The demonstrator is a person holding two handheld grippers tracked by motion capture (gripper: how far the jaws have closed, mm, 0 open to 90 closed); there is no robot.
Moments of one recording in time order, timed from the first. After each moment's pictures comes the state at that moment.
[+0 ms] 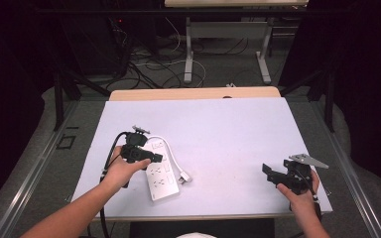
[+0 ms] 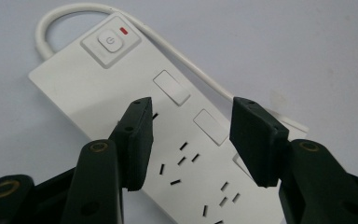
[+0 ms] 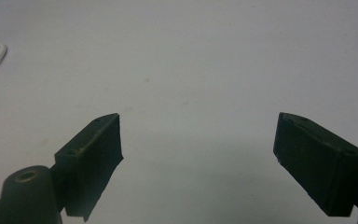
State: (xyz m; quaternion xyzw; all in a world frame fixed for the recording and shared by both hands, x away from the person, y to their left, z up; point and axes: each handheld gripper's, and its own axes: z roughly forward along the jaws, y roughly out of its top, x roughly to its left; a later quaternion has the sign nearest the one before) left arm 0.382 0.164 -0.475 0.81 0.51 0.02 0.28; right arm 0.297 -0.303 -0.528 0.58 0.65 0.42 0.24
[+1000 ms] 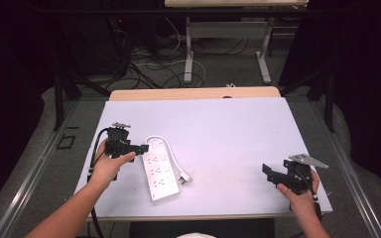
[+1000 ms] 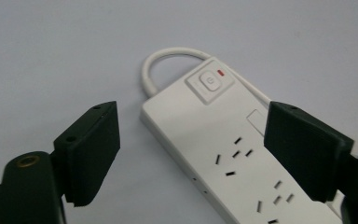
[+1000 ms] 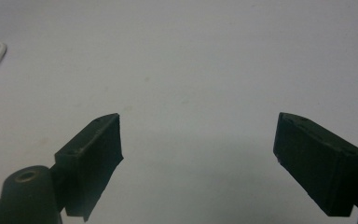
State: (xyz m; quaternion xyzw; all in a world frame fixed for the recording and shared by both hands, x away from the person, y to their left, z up) left arm 0.400 0.215 -0.488 0.77 0.54 0.11 0.33; right arm 0.297 -0.303 -0.528 0.58 0.65 0.42 0.24
